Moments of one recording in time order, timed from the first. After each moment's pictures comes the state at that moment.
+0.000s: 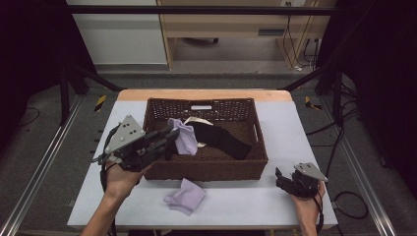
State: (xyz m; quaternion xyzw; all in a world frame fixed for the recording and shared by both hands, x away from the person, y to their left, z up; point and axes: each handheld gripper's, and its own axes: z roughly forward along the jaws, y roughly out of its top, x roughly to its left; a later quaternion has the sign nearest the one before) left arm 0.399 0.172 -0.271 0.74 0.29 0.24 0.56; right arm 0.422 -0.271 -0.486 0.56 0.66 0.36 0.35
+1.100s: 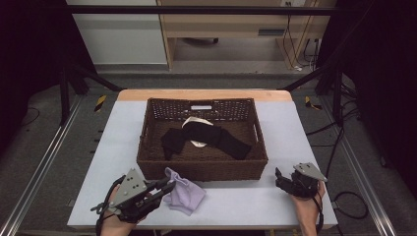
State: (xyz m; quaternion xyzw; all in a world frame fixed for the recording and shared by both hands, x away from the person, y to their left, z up) left arm 0.344 0.183 -0.364 0.79 0.31 0.18 0.50; right arm 0.422 -0.270 -0.486 0.56 0.66 0.35 0.35
